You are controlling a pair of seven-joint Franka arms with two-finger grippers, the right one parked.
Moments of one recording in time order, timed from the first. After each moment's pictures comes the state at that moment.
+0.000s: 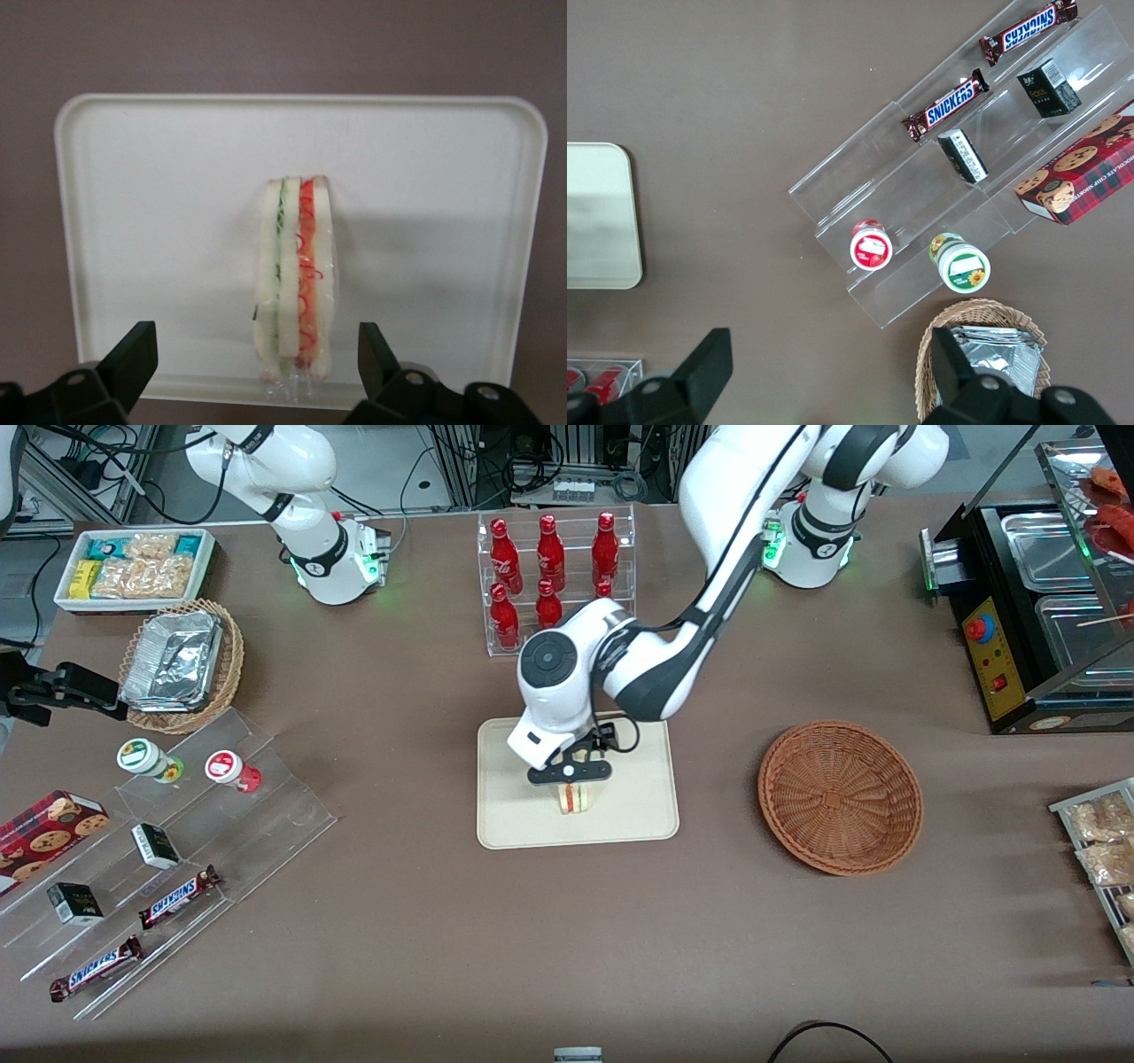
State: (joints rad) arm -0.78 0.68 -0.01 -1.33 0.02 1.96 -0.88
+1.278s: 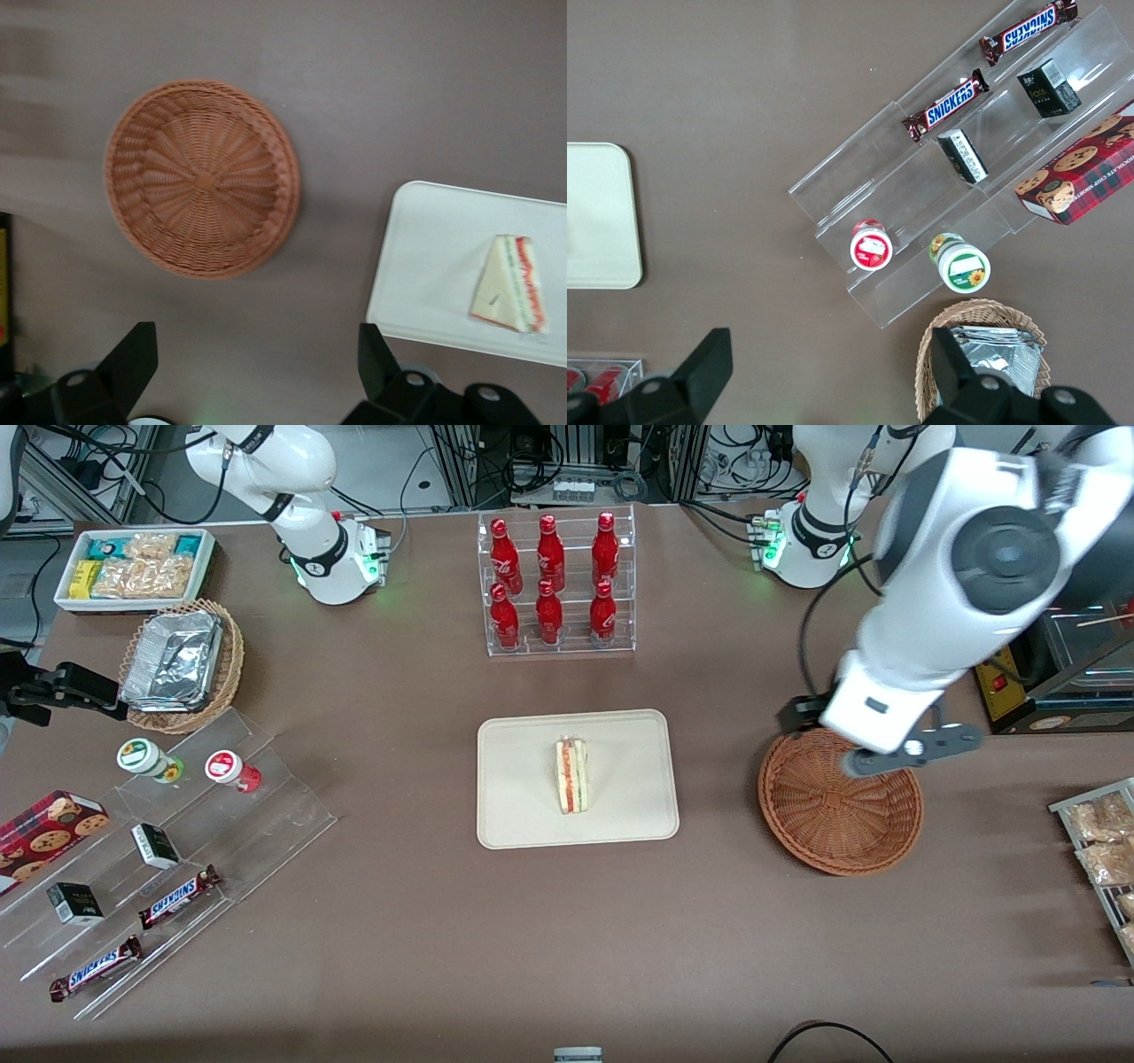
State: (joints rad) arm -0.31 0.22 0.00 -1.39 0.04 1.49 -0.50
